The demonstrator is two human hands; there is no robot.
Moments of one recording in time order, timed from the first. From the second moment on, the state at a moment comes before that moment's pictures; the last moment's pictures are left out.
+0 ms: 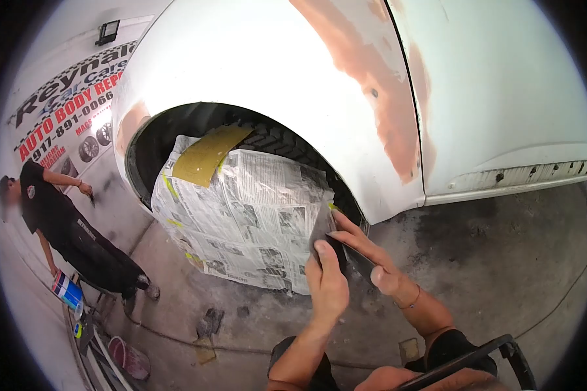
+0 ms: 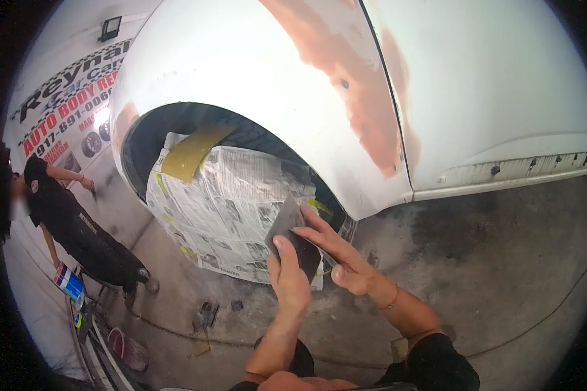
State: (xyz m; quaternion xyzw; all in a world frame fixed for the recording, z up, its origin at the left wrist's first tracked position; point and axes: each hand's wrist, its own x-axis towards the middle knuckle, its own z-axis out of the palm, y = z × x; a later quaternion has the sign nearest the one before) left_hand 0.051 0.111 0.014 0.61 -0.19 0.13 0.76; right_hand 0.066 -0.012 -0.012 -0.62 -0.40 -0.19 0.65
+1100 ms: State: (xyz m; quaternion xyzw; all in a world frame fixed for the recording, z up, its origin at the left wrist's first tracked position) left_hand 0.046 0.094 -0.006 0.75 -0.34 0.32 0.47; right_hand 0.057 -0.006 -0.012 -0.43 -0.28 -0.14 0.85
